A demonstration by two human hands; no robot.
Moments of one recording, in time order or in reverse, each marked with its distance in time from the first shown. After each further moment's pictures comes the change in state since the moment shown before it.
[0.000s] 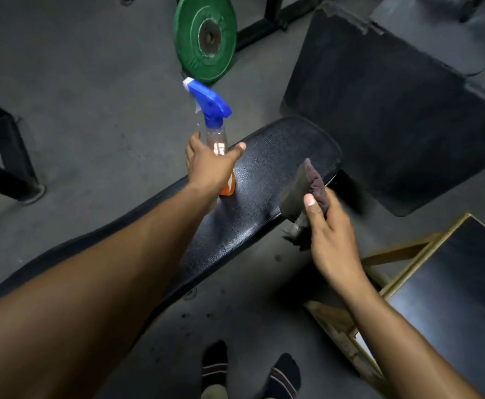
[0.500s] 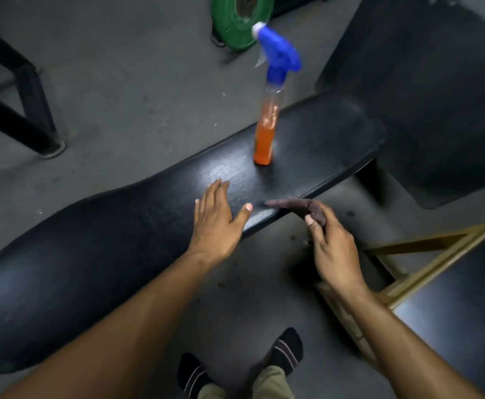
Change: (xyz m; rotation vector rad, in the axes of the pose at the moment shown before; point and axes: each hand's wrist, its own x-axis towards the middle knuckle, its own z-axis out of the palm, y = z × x) left_hand -0.106 -0.126 -0.067 0.415 -0.207 0.118; right_hand -0.054 0.045 0.046 -0.441 -0.123 0.052
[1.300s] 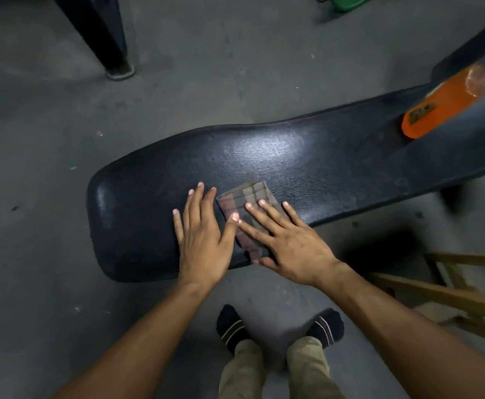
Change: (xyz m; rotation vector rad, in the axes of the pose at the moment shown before) left_hand -0.135 -0.266 -0.095 0.011 0.301 -0.202; right_hand -0.087 -0.086 0.274 -0.946 -0.693 -0.982
